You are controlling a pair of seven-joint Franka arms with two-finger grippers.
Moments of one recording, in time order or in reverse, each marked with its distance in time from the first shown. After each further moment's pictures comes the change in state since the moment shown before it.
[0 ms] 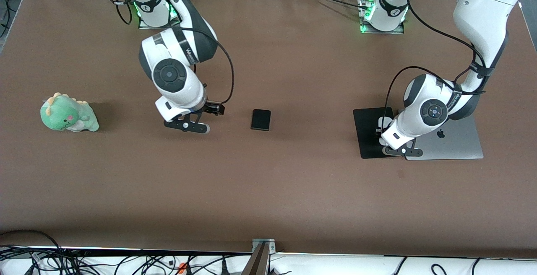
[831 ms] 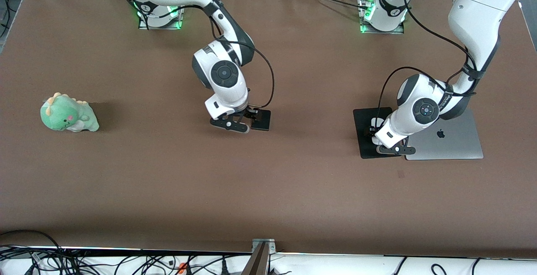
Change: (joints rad) left arm -0.008 0.027 -0.005 -0.016 0.000 0.057 -0.064; right arm 0.151 0.179 0.002 0.001 0.004 0.310 0.227
